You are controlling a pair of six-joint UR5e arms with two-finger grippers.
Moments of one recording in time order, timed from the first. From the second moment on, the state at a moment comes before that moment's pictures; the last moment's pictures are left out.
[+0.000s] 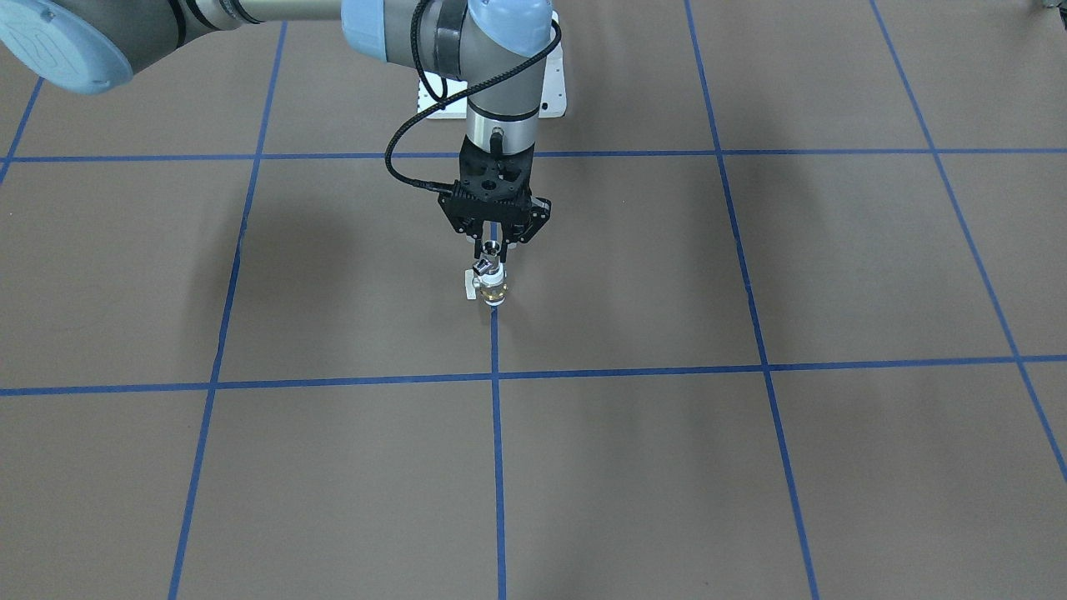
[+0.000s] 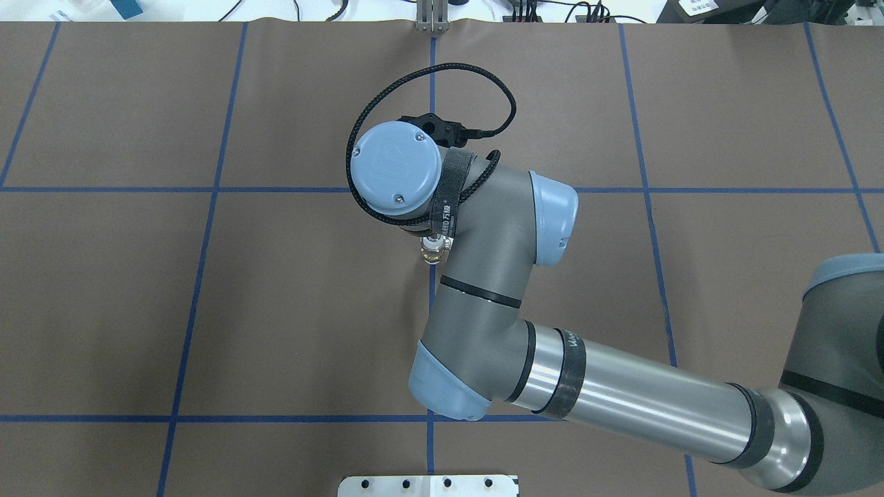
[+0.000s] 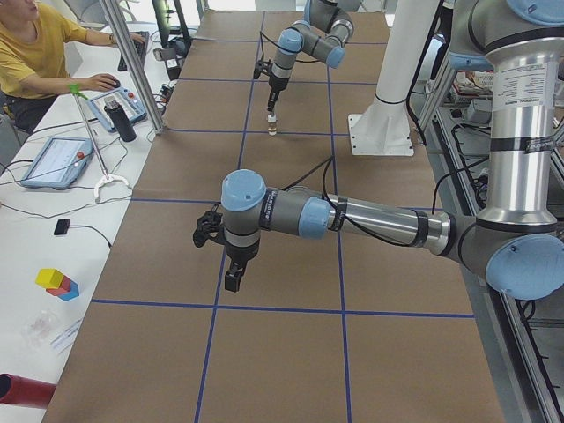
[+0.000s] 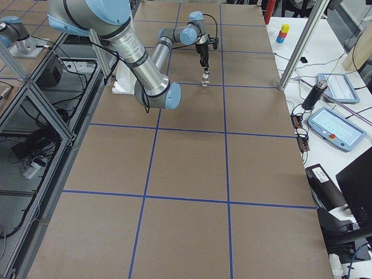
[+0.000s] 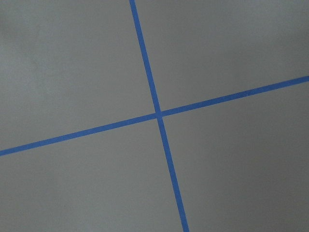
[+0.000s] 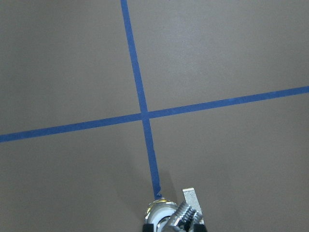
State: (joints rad) left arm -1.55 -1.52 -1.80 -1.58 -2.28 0.10; right arm 0.47 -0.65 1.59 -1.80 1.61 1.39
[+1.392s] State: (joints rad) left arm -1.56 -1.50 -1.78 -1.58 -2.28 0.10; right arm 0.58 -0.66 1.60 -1.79 1.66 1.24
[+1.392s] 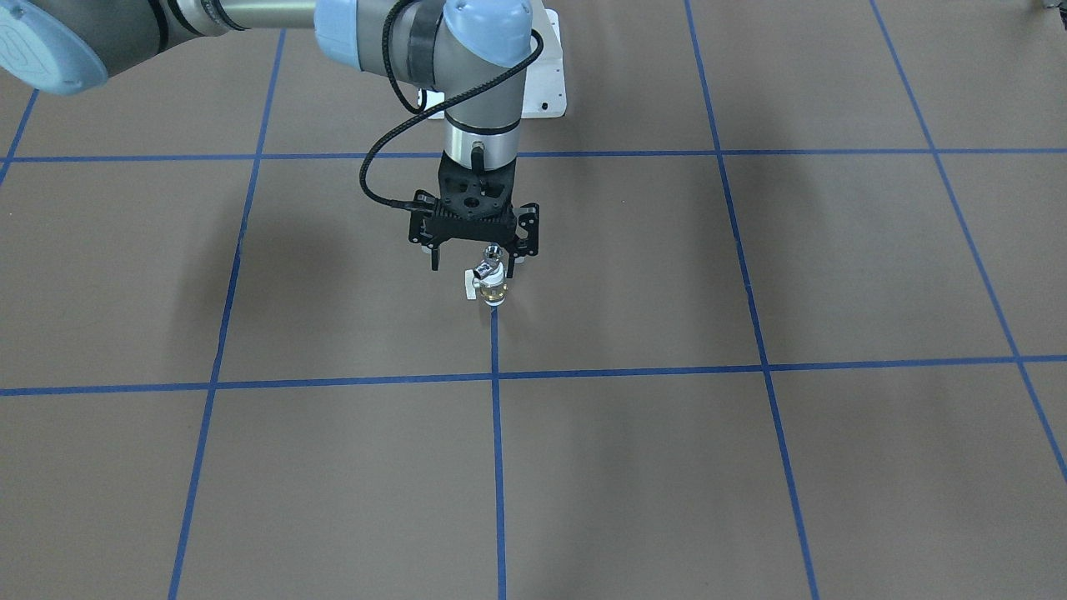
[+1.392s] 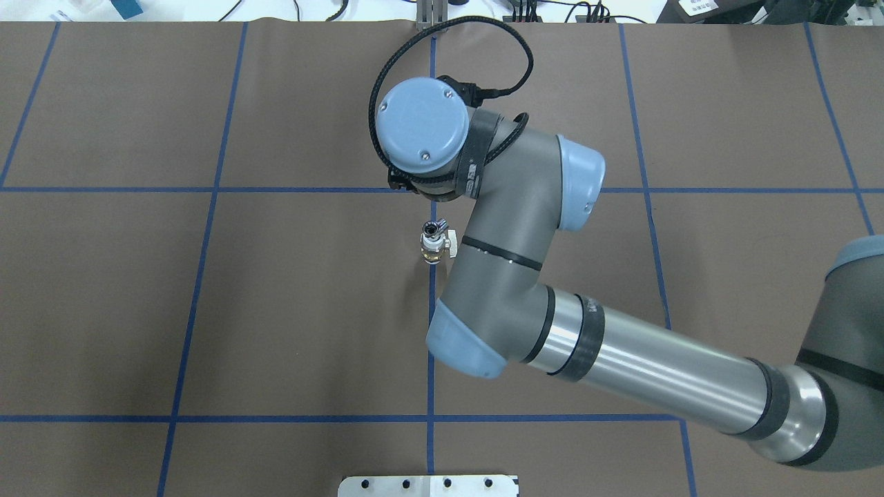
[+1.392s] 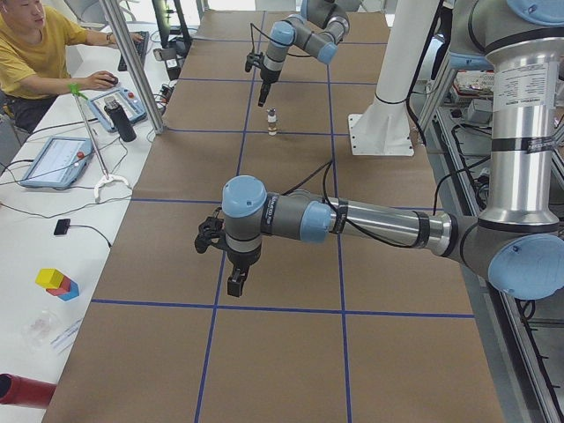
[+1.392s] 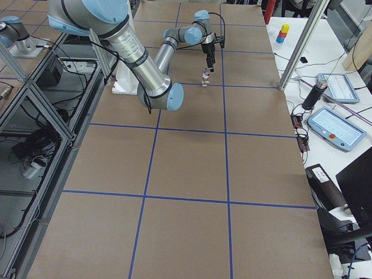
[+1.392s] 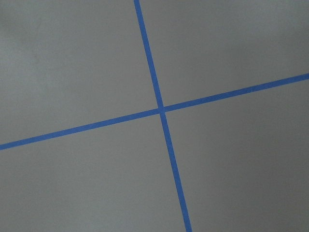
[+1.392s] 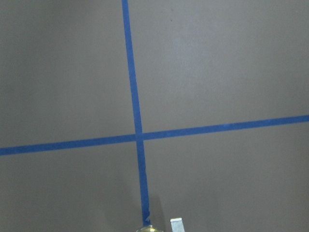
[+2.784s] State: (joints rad) left arm -1.58 -1.41 -1.81 -1.58 -2.28 0.10; right arm 1.37 -1.31 1.71 -1.70 2.20 0.01
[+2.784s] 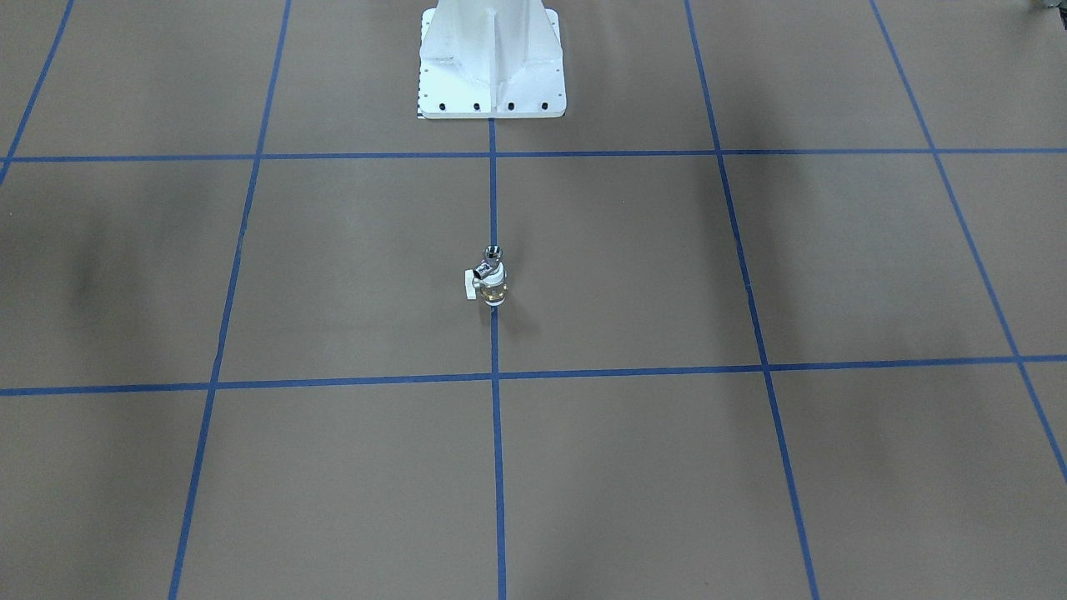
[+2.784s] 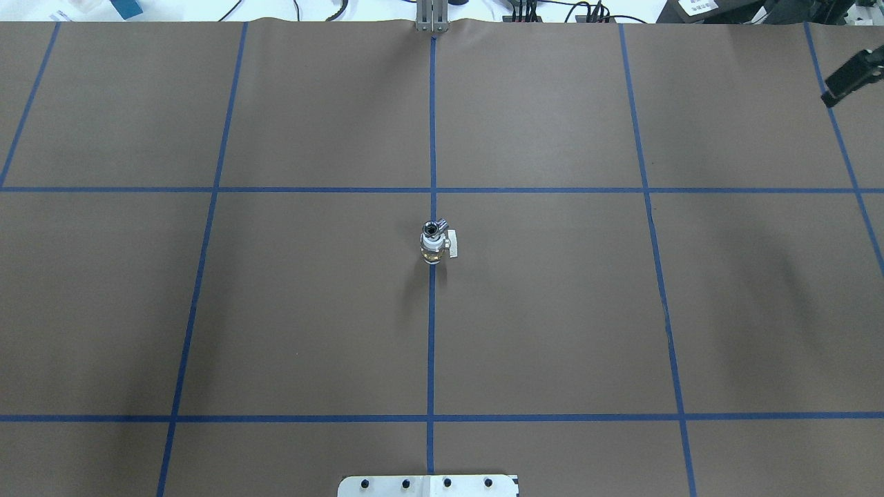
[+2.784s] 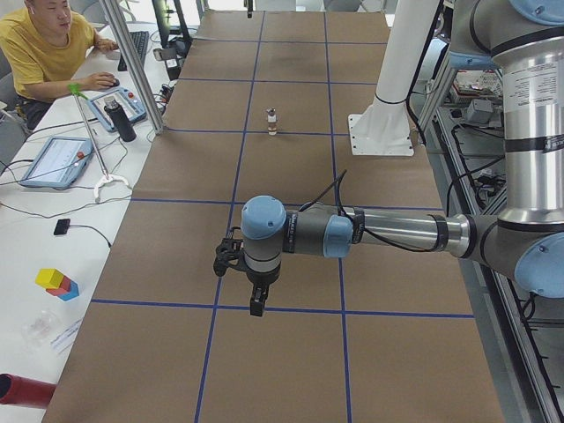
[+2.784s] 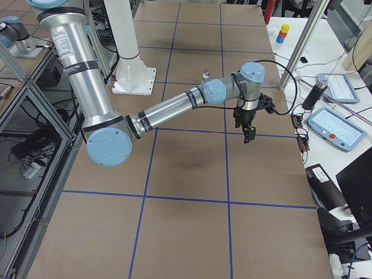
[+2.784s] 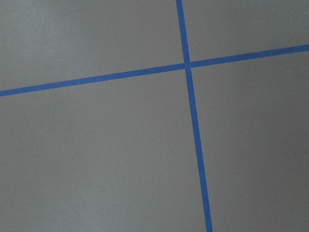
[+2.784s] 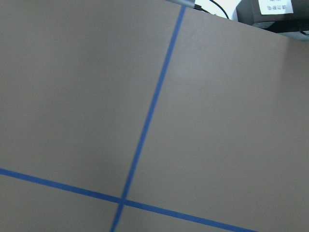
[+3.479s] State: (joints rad) left arm -1.58 -1.32 -1.91 -1.58 -2.27 0.10; right arm 1.49 -1.68 1.66 -1.41 2.20 -0.07
